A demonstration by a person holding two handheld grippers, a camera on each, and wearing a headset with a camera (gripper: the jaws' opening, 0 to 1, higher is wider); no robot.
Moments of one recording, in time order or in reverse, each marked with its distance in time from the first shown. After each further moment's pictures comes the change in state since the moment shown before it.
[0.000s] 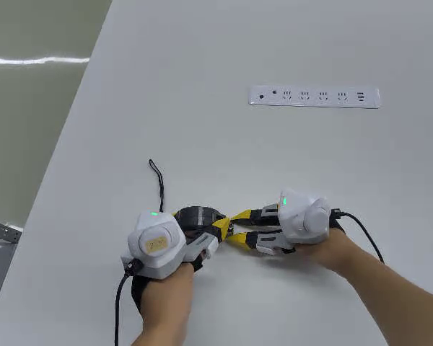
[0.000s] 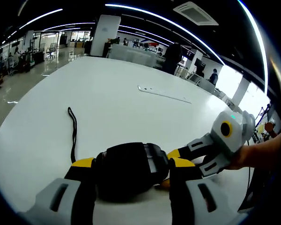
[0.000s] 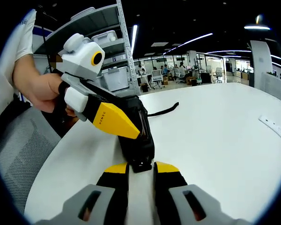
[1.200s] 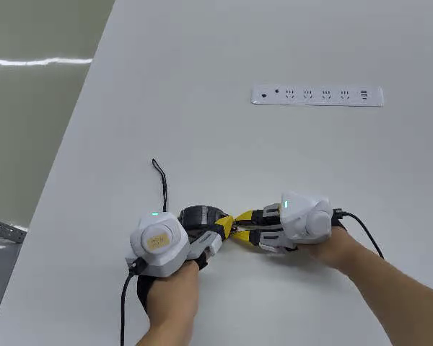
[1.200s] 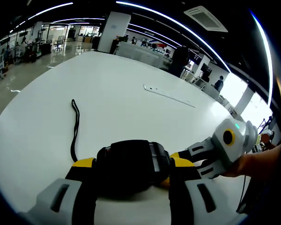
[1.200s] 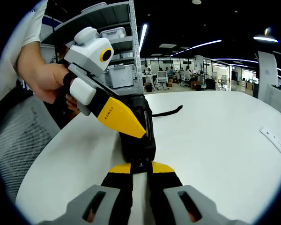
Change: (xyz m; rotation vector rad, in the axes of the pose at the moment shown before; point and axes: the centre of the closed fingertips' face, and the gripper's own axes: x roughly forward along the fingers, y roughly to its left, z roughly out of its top) left arm 0.001 0.002 -0.005 -0.098 0.008 0.023; right arm 0.002 0.001 -0.002 -0.108 0.010 0.014
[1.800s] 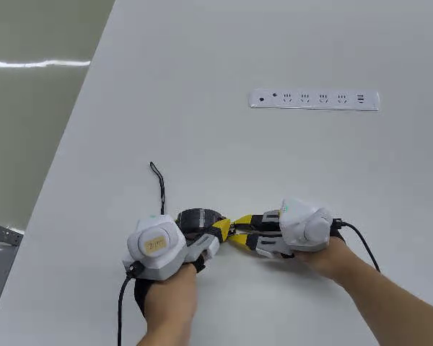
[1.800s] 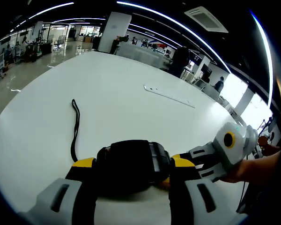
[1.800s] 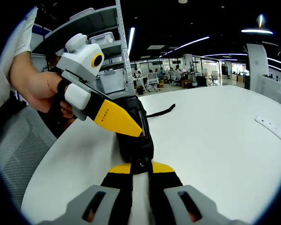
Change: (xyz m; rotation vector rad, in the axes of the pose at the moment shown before) left arm 0.000 0.001 0.001 -0.006 -0.002 -0.001; right arm -0.003 -0.001 0.000 0.092 -0.033 -0.067
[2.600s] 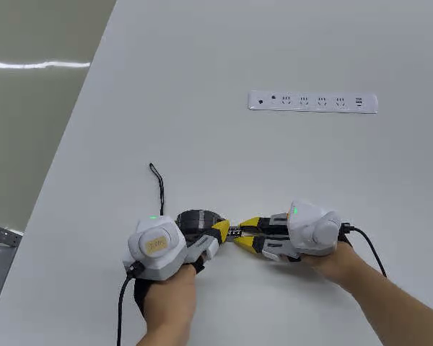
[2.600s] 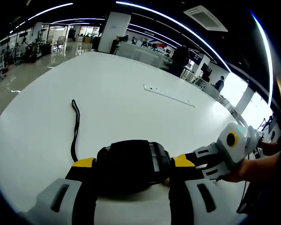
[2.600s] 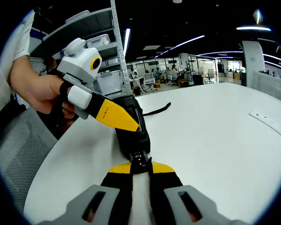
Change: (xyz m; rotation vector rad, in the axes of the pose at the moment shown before) left arm 0.000 0.000 0.000 0.008 0.001 0.005; right arm -0.013 -0.002 -0.005 0.035 -0.007 -0.022
